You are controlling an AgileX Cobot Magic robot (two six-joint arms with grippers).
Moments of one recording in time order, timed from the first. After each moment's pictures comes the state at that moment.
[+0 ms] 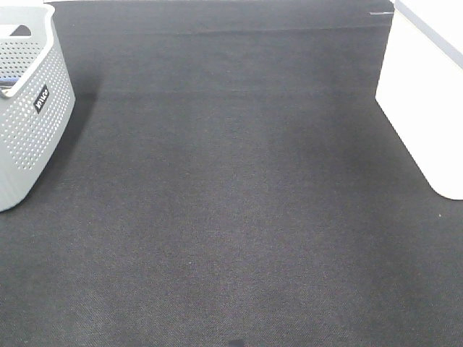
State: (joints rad) left arm 0.01 0.00 -0.50 -0.03 1.05 0.03; right arm -0.21 2.18 -2.21 0.15 1.22 -0.10
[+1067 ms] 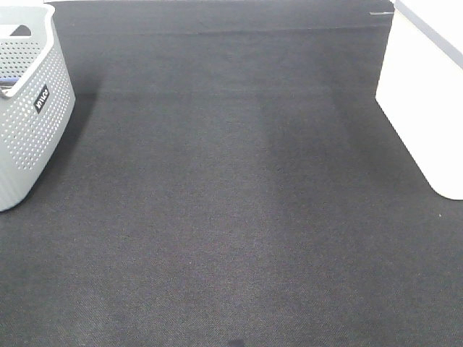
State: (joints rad) left arm 0.01 0.00 -0.50 -0.03 1.05 0.03; right arm 0.05 1.72 -1.84 0.20 1.22 -0.05
